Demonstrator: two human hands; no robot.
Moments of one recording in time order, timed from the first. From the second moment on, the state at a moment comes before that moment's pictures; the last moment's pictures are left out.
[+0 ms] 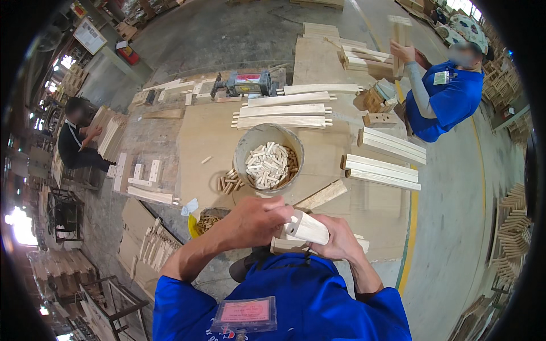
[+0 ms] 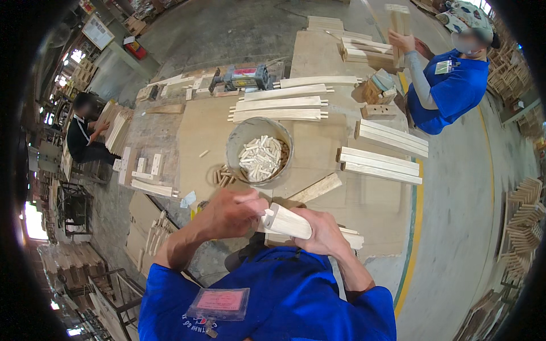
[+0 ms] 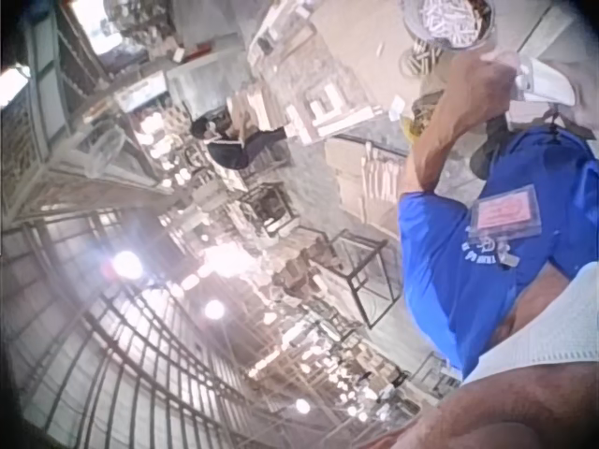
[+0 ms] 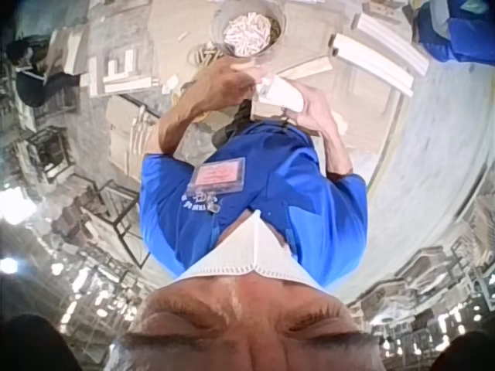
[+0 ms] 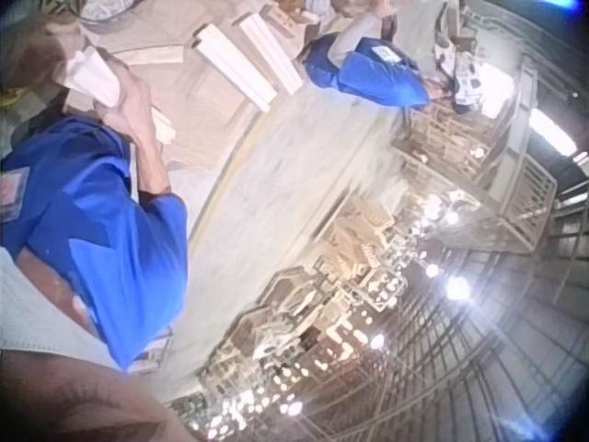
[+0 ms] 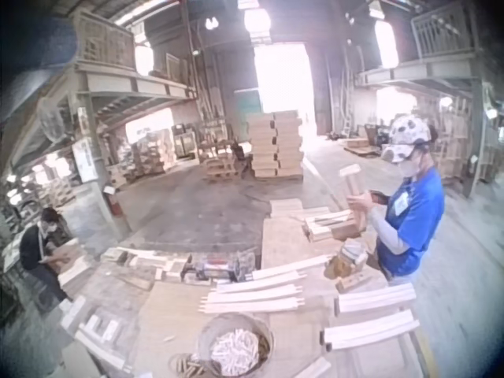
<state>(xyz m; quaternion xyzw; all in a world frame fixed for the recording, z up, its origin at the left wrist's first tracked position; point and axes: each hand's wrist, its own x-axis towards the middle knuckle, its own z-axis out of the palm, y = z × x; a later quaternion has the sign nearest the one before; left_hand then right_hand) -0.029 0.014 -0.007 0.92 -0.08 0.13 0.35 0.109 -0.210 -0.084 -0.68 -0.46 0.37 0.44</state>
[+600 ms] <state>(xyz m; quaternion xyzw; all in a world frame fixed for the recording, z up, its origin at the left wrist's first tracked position) 0.102 0.142 -0.162 0.94 0.12 -0.15 0.28 0.143 -0.200 -0.100 -0.75 -0.30 0.34 0.48</state>
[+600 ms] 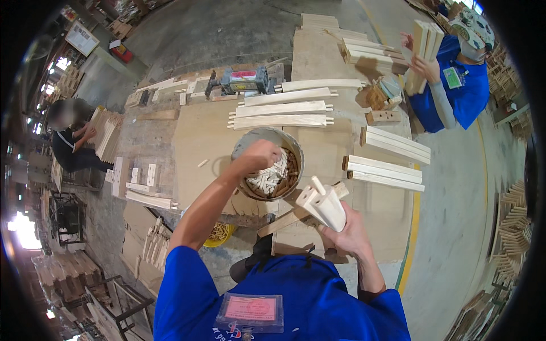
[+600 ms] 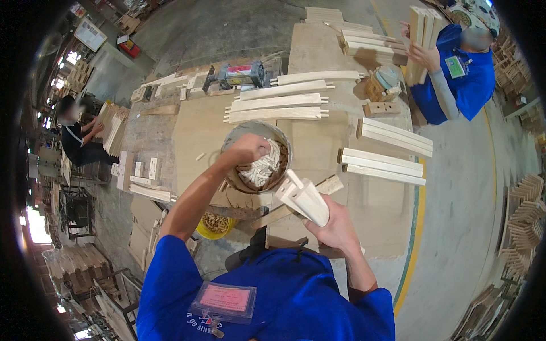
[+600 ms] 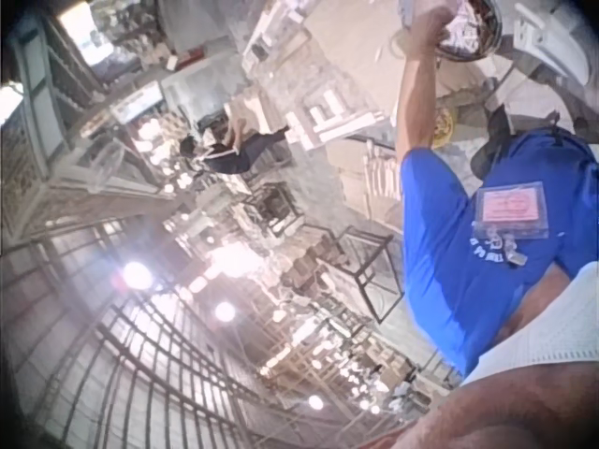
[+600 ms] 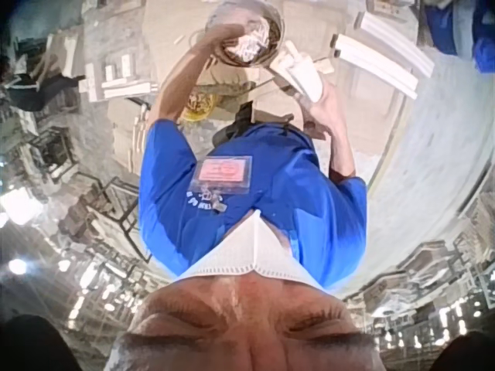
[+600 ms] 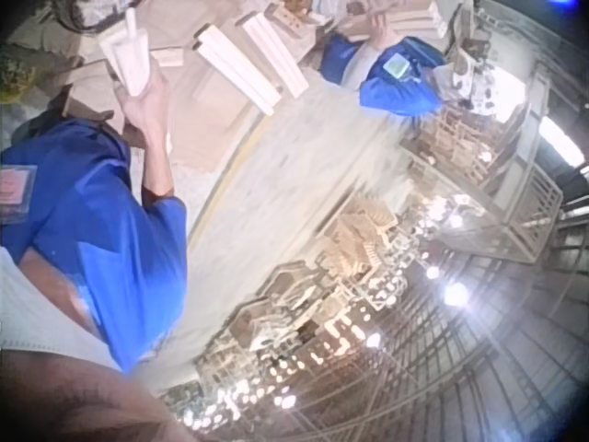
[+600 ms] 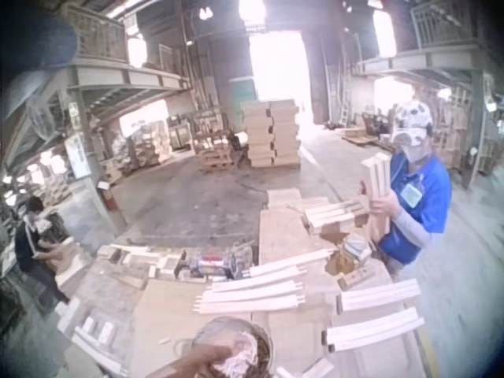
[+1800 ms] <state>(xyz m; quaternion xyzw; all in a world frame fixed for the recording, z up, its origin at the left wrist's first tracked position) -0.017 0.025 -0.001 0.89 -0.03 0.08 0.44 0.108 -0.219 -0.094 -0.68 -0.39 0.34 0.52</state>
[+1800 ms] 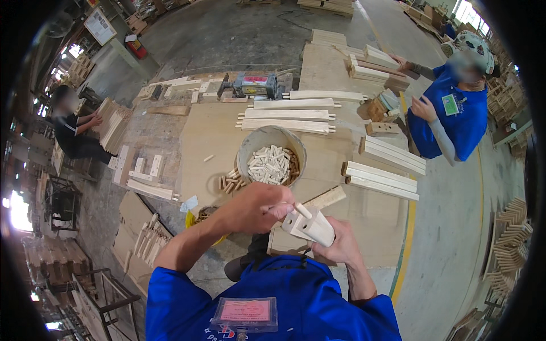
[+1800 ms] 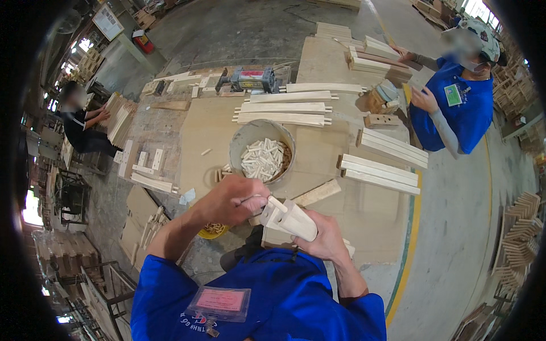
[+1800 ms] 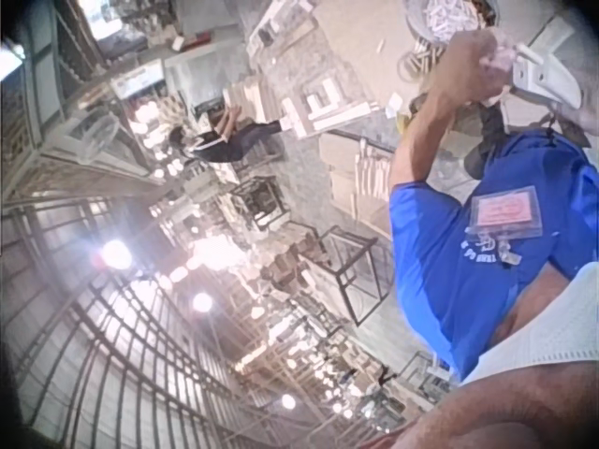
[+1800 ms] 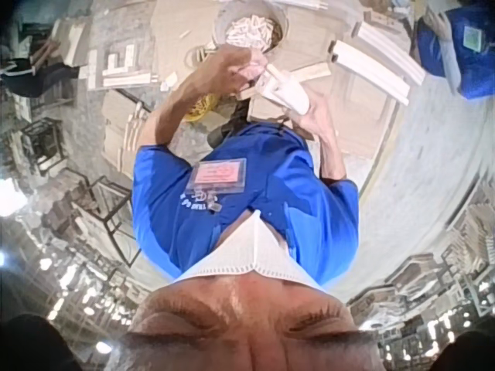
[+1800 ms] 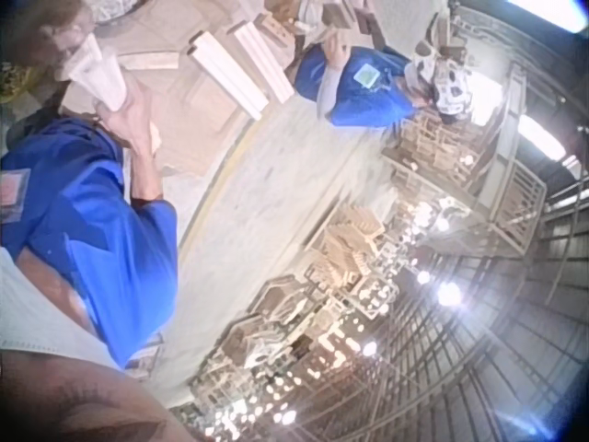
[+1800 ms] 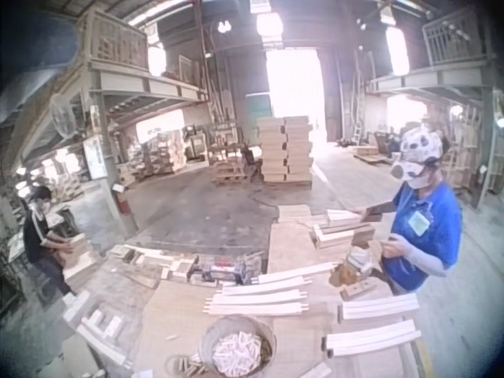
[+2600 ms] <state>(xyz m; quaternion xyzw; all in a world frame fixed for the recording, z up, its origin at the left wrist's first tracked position) 0.112 0.121 -0.248 0.92 0.10 -0.17 0.35 0.129 -0.241 -0.109 -0.76 -0.26 0.31 0.50</state>
